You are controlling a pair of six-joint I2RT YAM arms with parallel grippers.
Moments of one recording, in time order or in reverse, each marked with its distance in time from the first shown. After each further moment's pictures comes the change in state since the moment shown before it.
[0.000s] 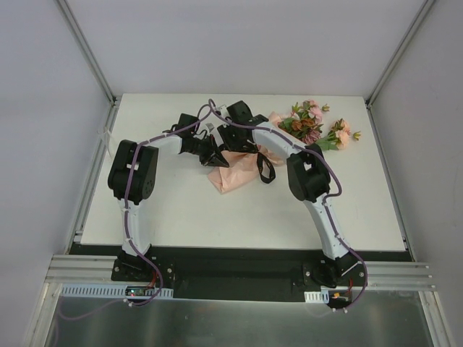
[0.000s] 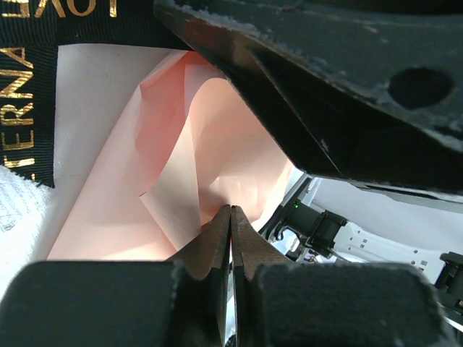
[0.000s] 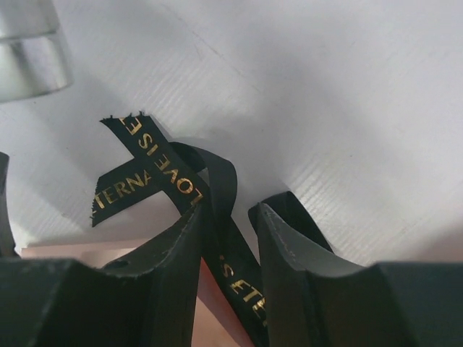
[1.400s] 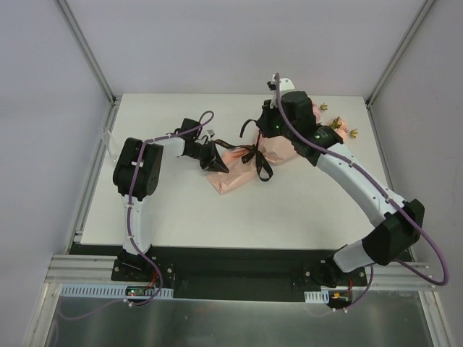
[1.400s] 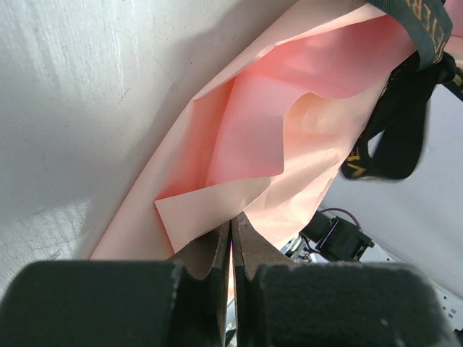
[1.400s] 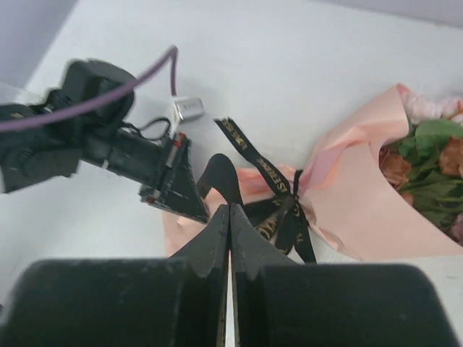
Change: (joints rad) left arm 0.000 0.070 0.002 -0.016 -0.026 0.011; right arm -0.016 -0.896 -0.628 0.189 0.152 0.285
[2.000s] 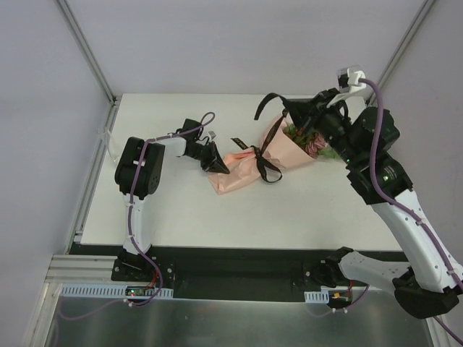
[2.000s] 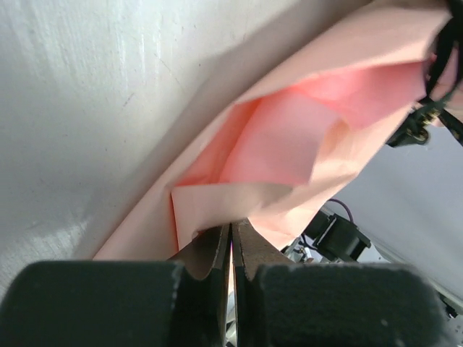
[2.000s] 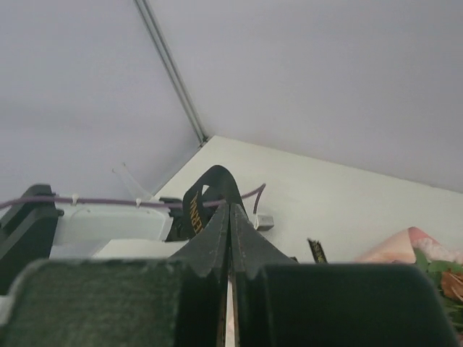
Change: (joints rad) left arm -0.001 0.024 0.023 -0.030 0.008 0.002; right arm 0.000 -0.422 0.037 0.127 -0.056 0.044
